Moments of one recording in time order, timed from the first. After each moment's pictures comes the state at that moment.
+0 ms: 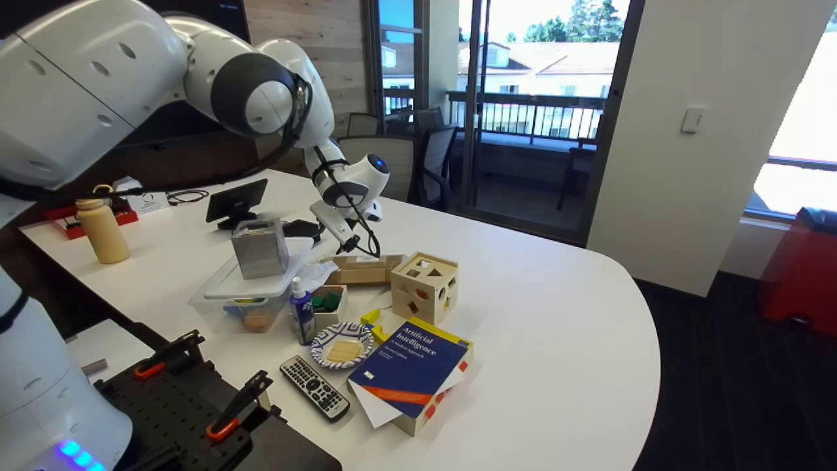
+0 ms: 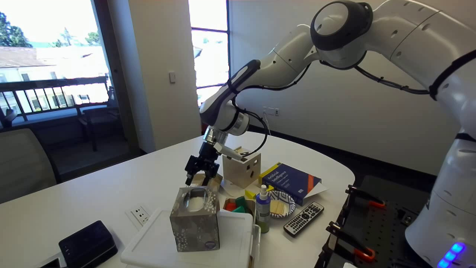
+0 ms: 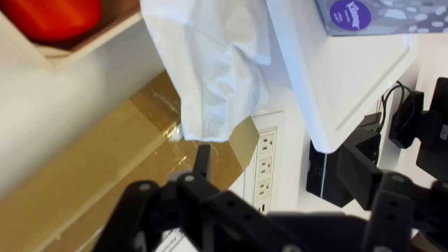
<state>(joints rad) -0.30 0.97 0.45 -1.61 0.42 2.47 -0.37</state>
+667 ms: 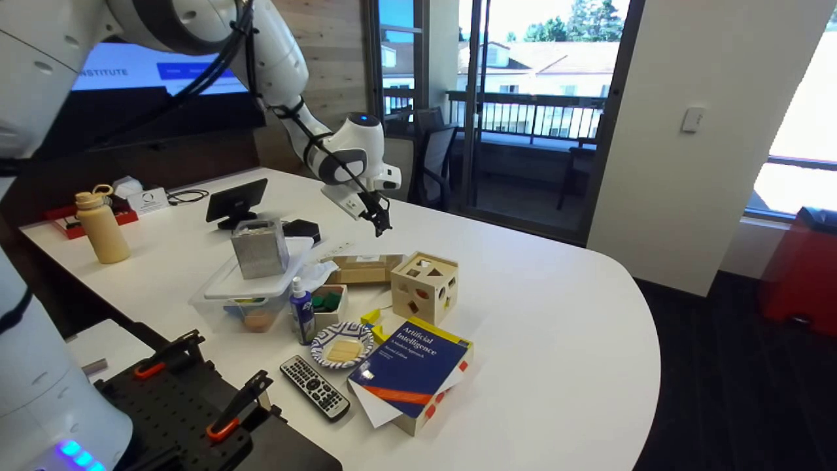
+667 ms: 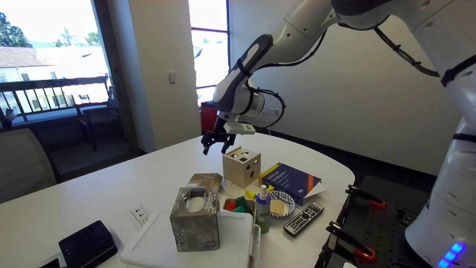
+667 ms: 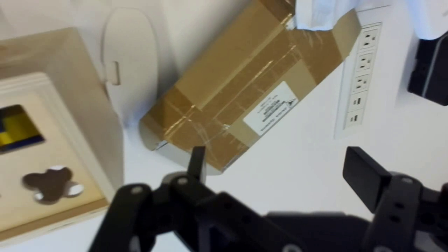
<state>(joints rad) -0.17 0.66 0.20 -1.86 0.36 2.78 -0.15</state>
